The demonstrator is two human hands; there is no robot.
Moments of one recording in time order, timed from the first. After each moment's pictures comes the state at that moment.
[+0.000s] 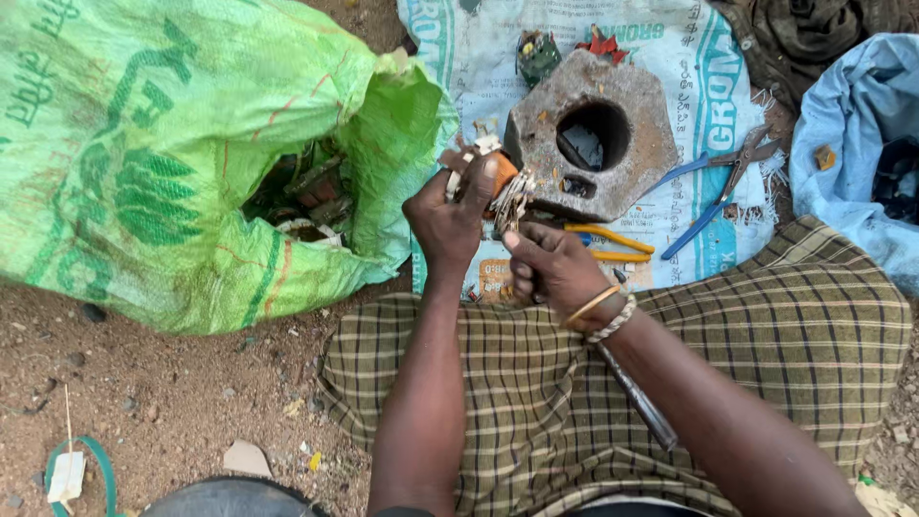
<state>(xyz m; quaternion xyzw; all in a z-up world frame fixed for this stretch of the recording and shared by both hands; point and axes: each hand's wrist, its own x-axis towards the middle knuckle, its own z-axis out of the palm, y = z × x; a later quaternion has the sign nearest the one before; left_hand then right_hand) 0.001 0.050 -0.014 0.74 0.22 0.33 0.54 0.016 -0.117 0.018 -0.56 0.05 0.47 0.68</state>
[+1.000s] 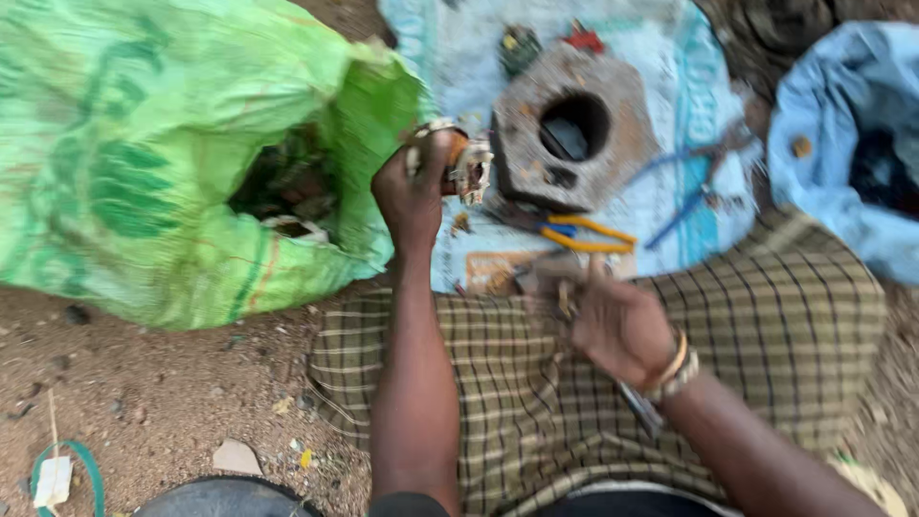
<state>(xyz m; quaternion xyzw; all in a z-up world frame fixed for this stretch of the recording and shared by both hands) 0.007 0.079 -0.052 0.73 0.29 0.26 0.56 -0.022 -0.192 0.074 -0.42 0.14 0.49 0.75</state>
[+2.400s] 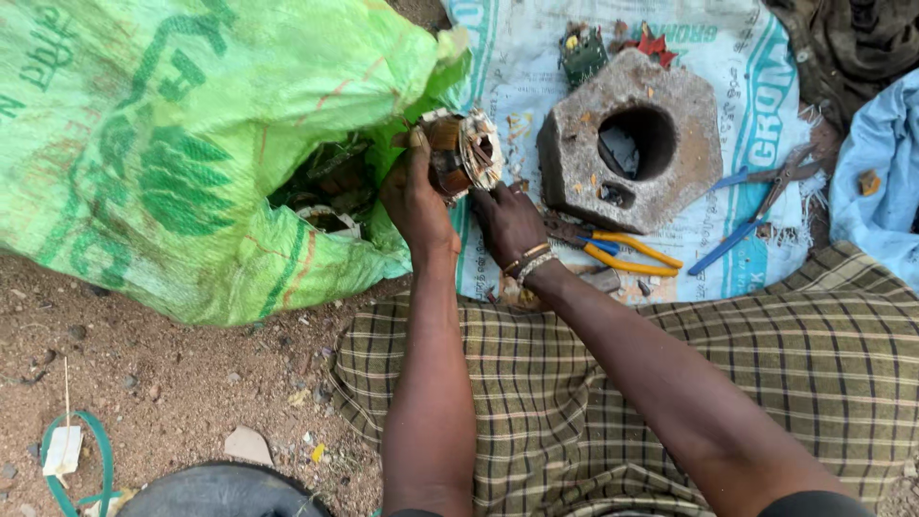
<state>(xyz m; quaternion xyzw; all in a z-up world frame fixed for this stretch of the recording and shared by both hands) 0.004 0.099 -0.038 0.40 0.34 0.37 0.77 0.039 -0.032 -0.108 -0.90 -0.37 0.12 0.19</state>
